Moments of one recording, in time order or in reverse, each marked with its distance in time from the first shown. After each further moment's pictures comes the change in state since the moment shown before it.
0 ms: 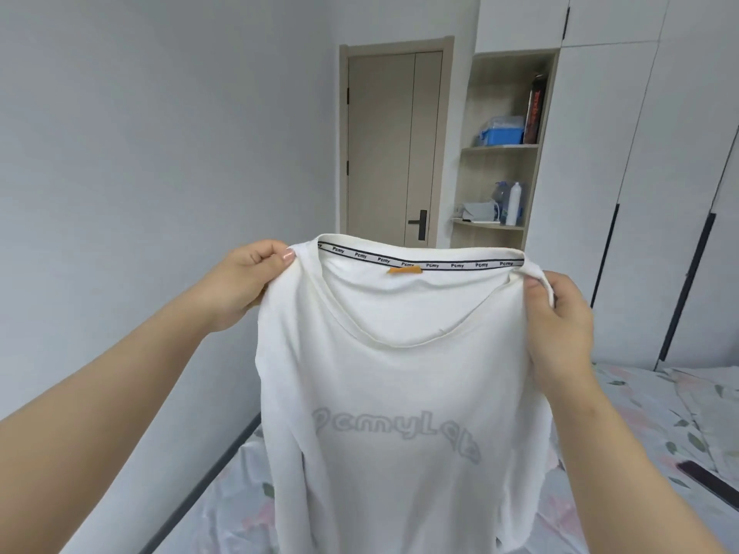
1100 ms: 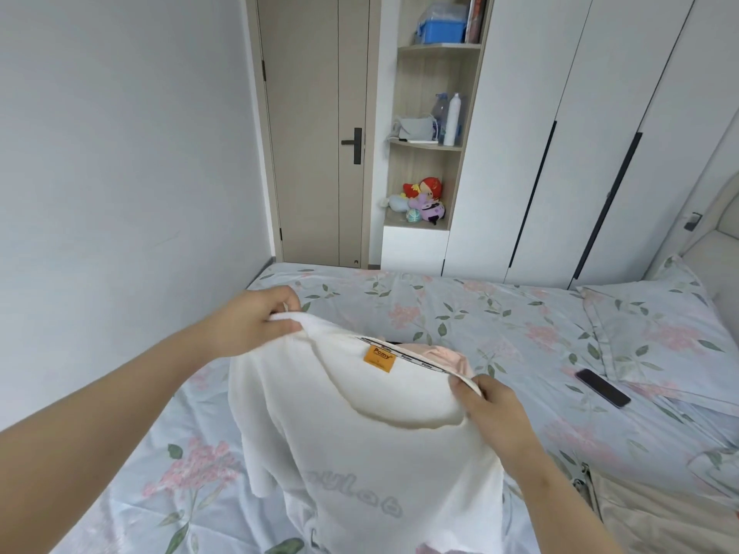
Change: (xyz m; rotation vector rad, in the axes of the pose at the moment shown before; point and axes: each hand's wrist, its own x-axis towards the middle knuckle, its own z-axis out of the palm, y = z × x) left_hand 0.070 -0.135 0.173 0.661 -0.401 0.081; right_hand -0.019 0.191 -0.102 -0.386 -0.333 0.632
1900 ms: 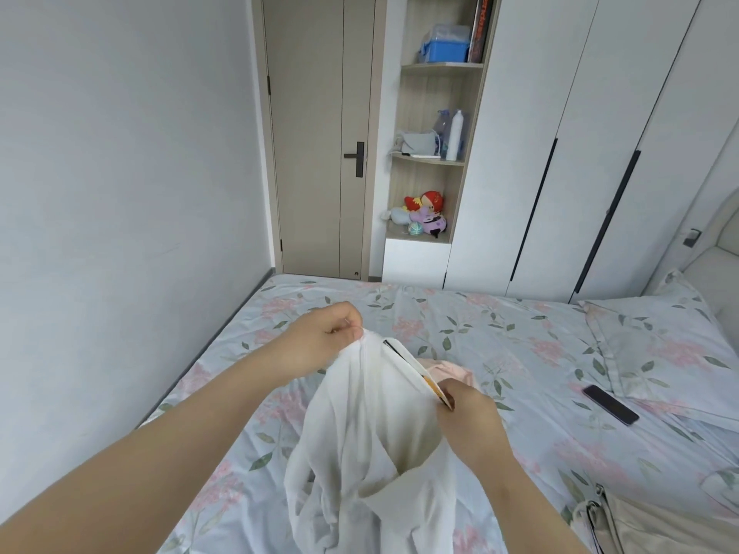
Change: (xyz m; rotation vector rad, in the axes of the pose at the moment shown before) left_hand 0.015 0.036 0.030 -0.480 -0.047 -0.039; right_hand 0.000 -0.031 0.049 -0.445 -0.044 -0.232
